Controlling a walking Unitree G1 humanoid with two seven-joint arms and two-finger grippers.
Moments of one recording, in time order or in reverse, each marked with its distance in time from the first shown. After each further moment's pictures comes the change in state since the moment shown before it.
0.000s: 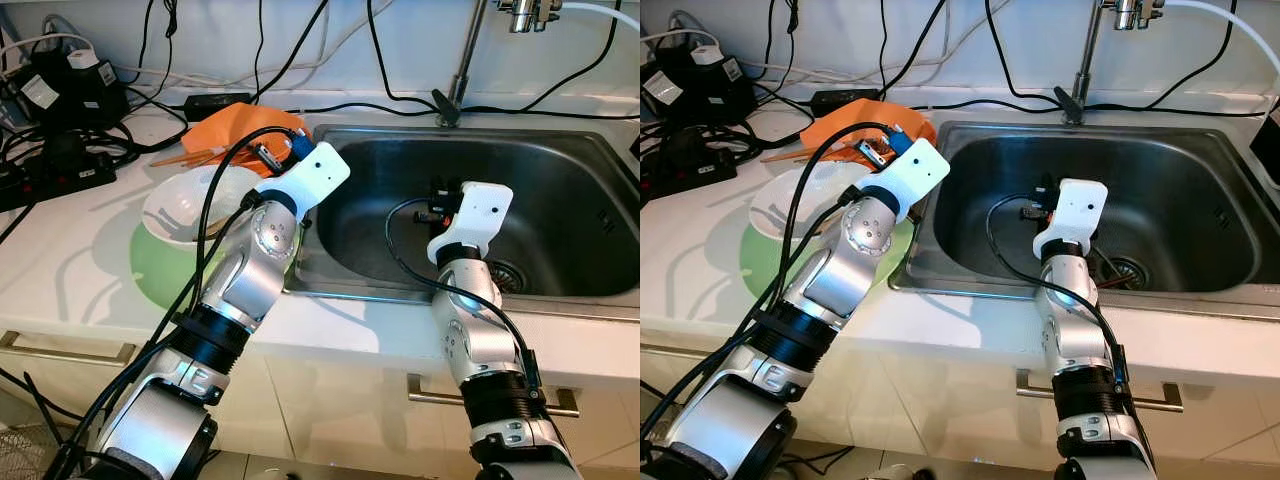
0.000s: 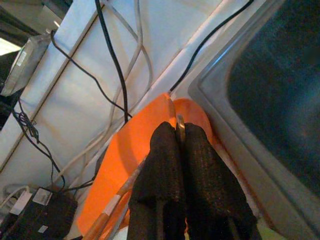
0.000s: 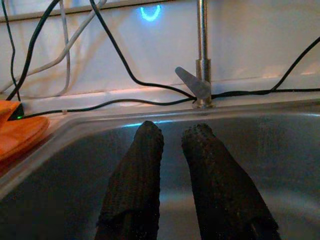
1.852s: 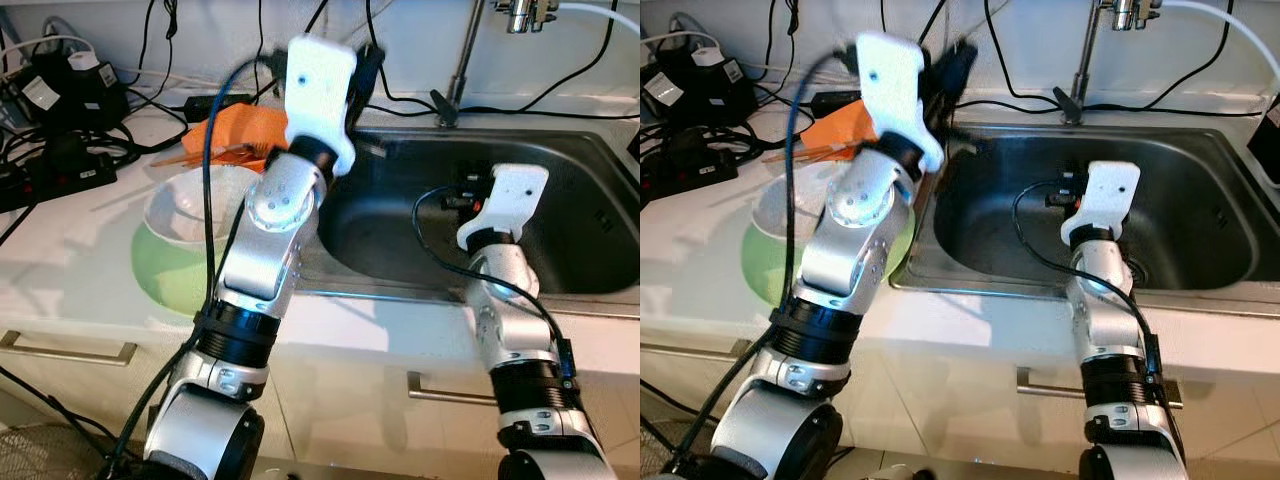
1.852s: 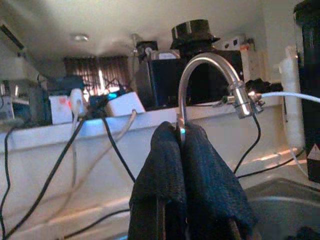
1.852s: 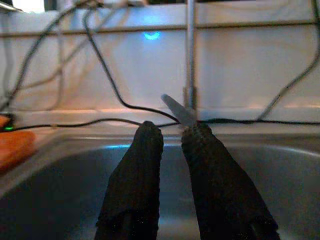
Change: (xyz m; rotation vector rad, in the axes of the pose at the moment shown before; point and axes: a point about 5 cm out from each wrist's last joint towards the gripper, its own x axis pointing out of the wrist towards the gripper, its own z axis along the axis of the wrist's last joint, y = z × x) left arm -0.018 0.027 0.084 -0.787 -0.598 -0.073; right arm 0.011 -0.028 0.023 -0.077 -0.057 0.072
